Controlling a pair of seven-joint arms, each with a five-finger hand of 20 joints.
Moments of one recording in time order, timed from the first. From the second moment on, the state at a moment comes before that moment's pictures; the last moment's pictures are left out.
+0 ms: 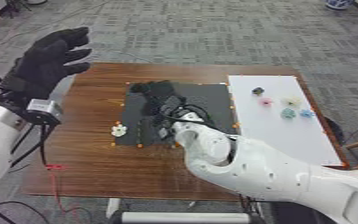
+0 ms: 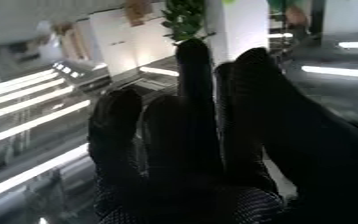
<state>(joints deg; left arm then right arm) 111.2 -41.3 -107.6 -123.4 41.4 -3.1 -2.3 -43.8 -62.4 11.4 -94.0 -120.5 21.9 24.0</state>
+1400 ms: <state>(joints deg) 106.4 -40.6 -99.9 -120.4 41.5 -3.7 -2.9 -39.0 -73.8 5.7 -90.7 -120.7 -11.7 25.5</state>
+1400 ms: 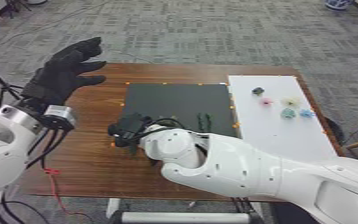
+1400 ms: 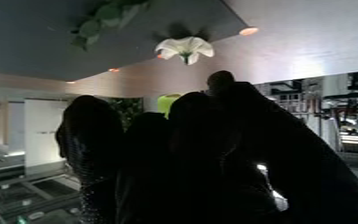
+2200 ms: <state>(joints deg) 105.4 -40.4 -99.7 -119.9 41.4 -4.2 -3.0 -37.9 -76.5 3.8 -86.8 -120.9 -14.2 28.5</state>
